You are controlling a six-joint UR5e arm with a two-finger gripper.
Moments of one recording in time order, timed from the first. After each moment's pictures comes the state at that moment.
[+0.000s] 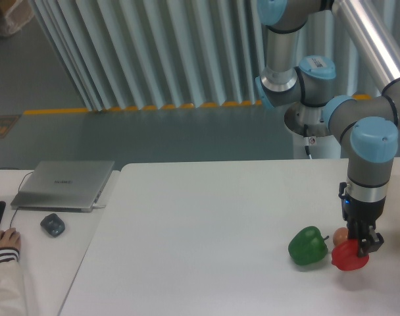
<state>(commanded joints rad) 2.43 -1.98 -1.49 -1.16 1.51 1.56</state>
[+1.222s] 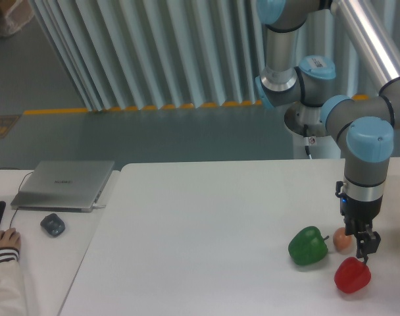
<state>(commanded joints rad) 2.43 -1.97 -1.52 -1.16 1.51 1.59</state>
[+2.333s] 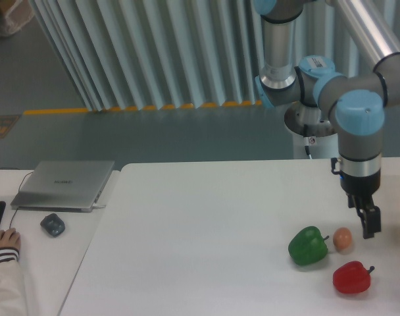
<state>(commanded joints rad) 2.38 -1.85 -1.49 -1.28 1.61 1.63</state>
